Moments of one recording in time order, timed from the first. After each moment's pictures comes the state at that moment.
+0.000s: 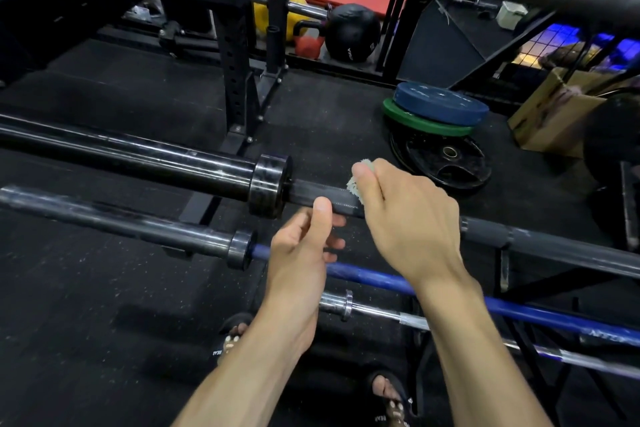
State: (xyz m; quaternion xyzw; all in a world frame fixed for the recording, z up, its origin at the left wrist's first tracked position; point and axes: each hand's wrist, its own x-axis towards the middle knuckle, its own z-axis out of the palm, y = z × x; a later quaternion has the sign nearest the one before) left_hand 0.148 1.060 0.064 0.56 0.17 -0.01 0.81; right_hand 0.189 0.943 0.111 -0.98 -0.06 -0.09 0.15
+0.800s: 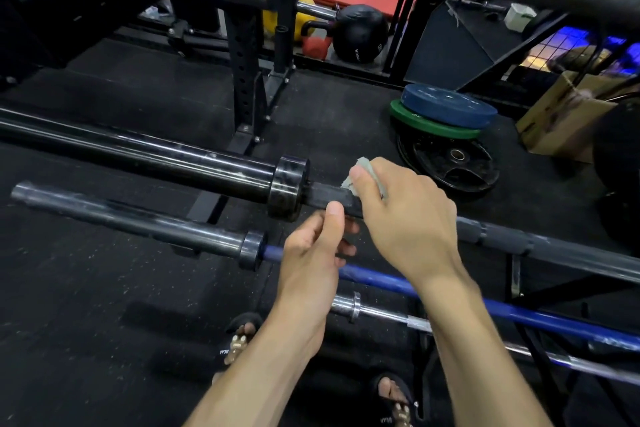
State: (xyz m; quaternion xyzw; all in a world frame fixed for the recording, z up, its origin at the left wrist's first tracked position) left_hand 0.146 1.069 0.067 0.57 0.16 -0.03 0.81; right_hand 0.193 0.966 0.114 -0.98 -0.03 -0.07 0.19
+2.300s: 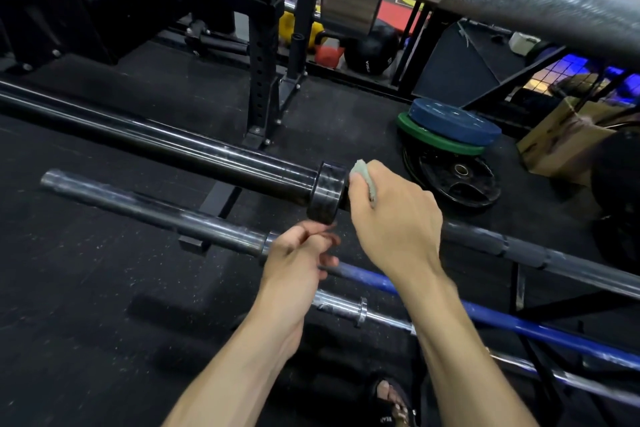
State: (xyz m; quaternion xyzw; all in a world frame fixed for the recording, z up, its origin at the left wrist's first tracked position) left_hand 0.133 1.124 0.064 0.58 0.23 -0.06 0.78; right_hand 0.188 1.013 0.114 -0.98 -0.04 -0.11 0.17
